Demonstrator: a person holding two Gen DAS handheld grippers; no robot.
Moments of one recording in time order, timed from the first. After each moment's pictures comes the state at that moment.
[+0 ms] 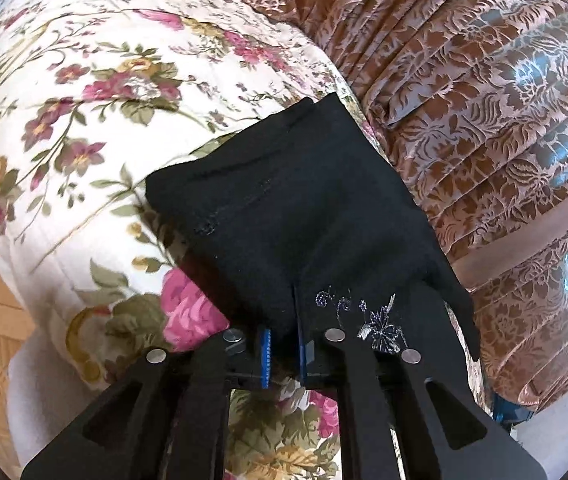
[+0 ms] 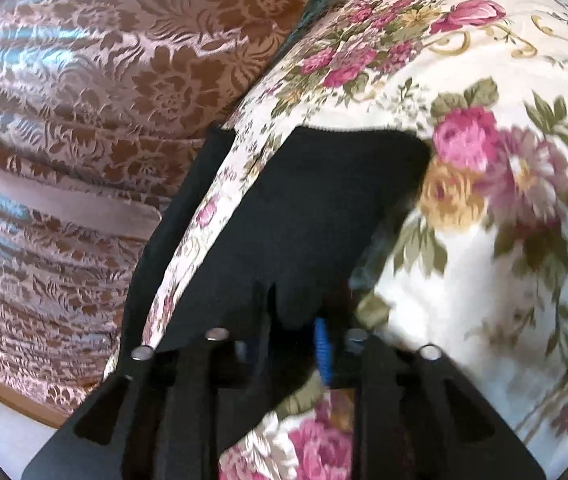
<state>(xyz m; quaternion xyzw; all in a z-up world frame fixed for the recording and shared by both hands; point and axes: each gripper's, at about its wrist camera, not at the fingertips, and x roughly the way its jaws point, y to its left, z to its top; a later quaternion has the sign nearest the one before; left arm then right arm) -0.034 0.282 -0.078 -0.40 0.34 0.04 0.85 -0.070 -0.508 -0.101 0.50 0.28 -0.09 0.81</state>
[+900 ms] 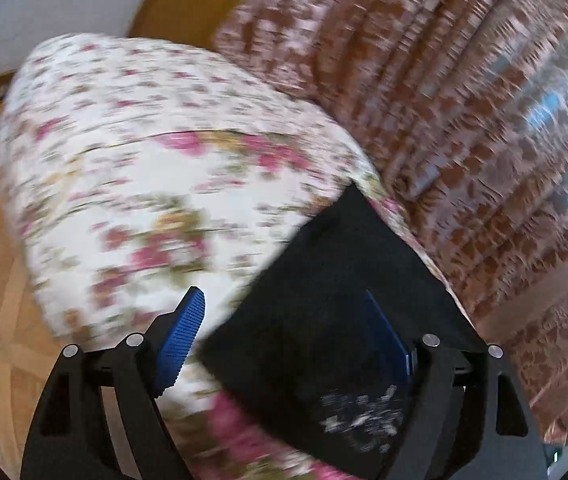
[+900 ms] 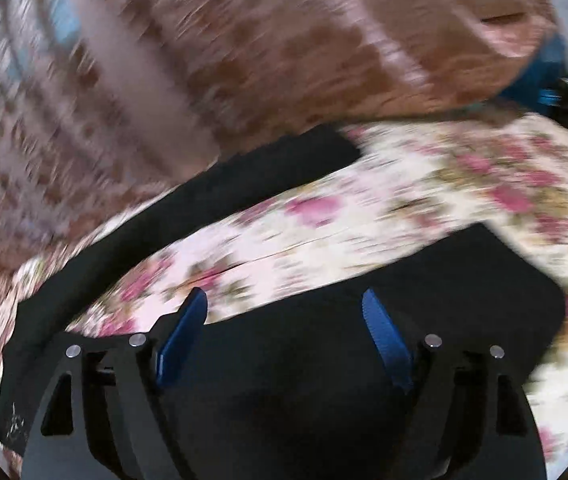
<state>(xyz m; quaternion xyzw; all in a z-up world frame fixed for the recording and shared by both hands) -0.019 0.312 -0.012 -0.36 0.28 0.12 0.88 0.050 -0.333 -0.050 0.18 0.33 -0.07 0.92</state>
